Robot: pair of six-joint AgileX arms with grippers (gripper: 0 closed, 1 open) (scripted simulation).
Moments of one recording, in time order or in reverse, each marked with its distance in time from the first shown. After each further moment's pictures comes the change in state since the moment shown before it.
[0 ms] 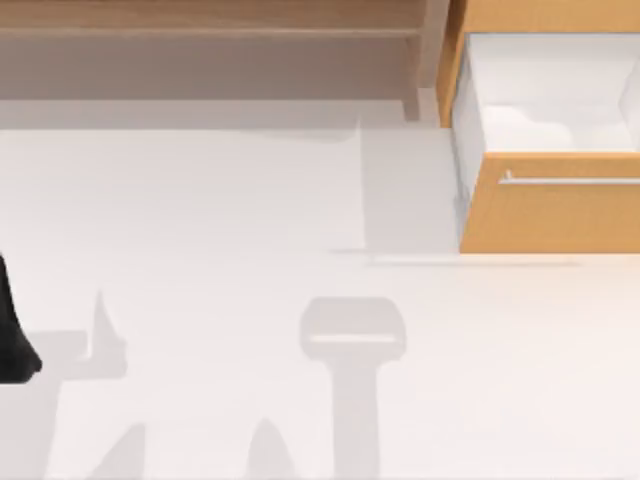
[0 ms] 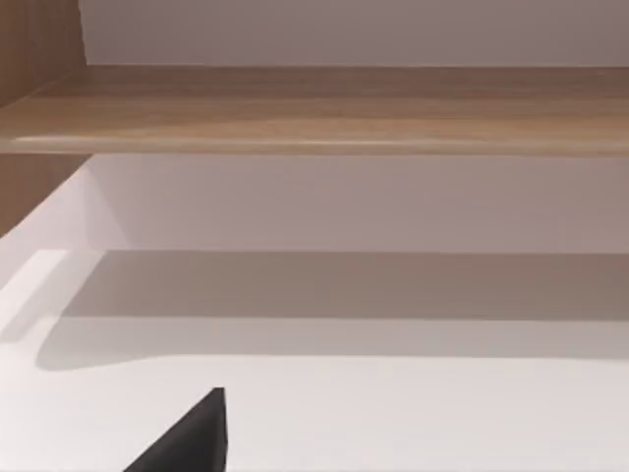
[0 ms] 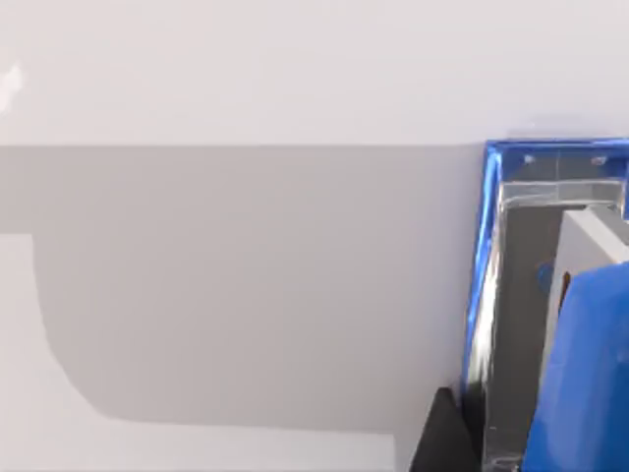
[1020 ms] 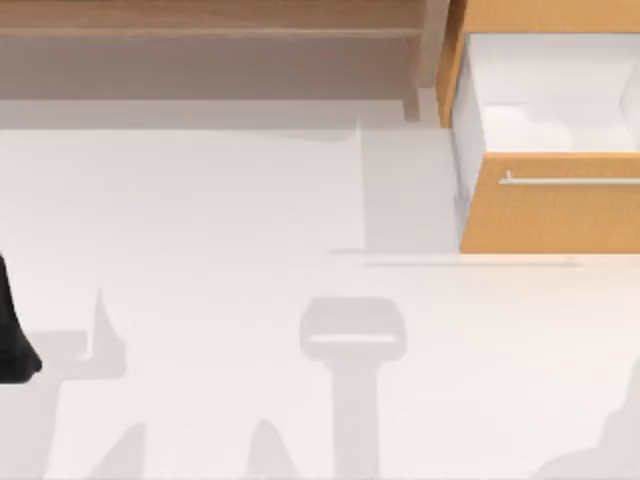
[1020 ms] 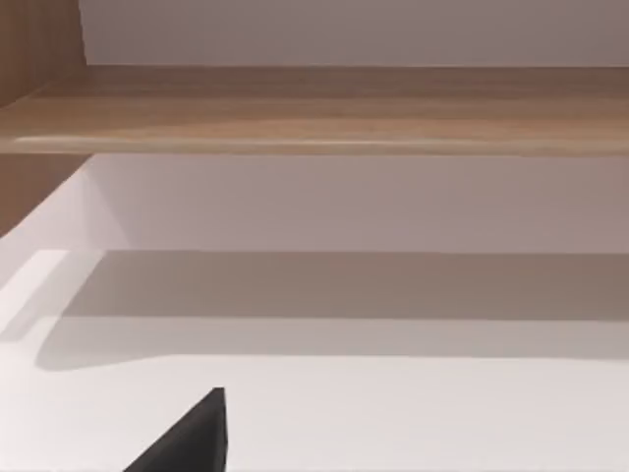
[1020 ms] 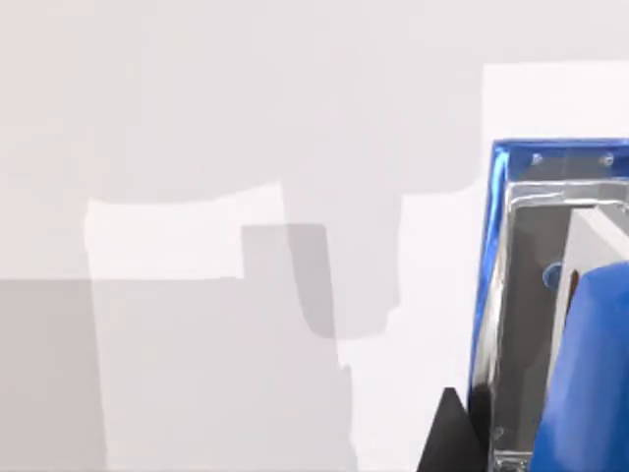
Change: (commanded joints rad) left arm 0.000 0.000 0.000 0.000 0.000 0.000; right arm 0.117 -0.034 0.272 -0.165 0.048 0.065
